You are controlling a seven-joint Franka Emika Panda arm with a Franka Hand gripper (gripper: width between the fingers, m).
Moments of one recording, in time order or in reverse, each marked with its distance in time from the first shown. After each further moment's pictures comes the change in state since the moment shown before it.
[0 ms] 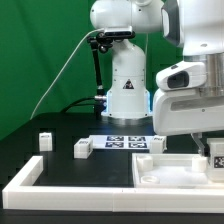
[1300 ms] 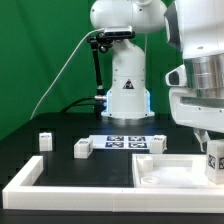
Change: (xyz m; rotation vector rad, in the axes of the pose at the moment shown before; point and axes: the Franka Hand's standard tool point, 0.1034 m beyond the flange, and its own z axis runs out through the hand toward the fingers) arm -0.001 -0.007 0.002 0.057 0.013 0.889
